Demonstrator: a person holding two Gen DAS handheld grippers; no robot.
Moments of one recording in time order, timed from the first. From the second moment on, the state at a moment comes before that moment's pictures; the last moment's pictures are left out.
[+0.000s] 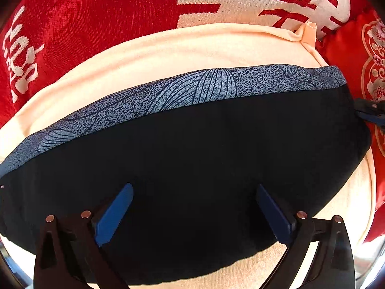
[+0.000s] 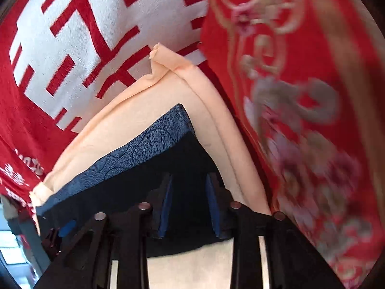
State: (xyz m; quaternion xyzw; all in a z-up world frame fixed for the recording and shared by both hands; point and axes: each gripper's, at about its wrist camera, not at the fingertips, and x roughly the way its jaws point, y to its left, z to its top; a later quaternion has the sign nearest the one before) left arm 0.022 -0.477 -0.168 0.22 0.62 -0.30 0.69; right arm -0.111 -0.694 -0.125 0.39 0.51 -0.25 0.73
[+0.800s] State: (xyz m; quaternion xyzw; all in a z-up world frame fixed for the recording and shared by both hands) left arm 0.204 -0.088 -0.146 0.22 0.60 -0.14 0.76; right arm 0.025 -0.296 -0.215 0.56 0.53 0.07 0.64
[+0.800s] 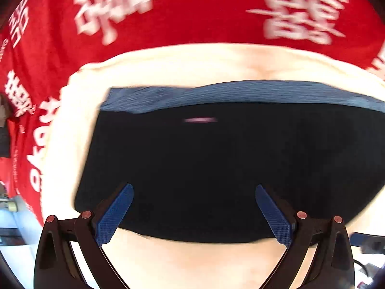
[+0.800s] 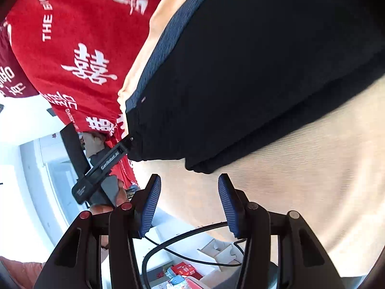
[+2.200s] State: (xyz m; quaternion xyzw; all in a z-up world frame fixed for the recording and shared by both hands) left arm 0.139 -0.142 -0.179 0.19 0.61 -0.32 0.70; right arm 0.032 -0.392 -0.181 0.27 0.59 -0.10 0.75
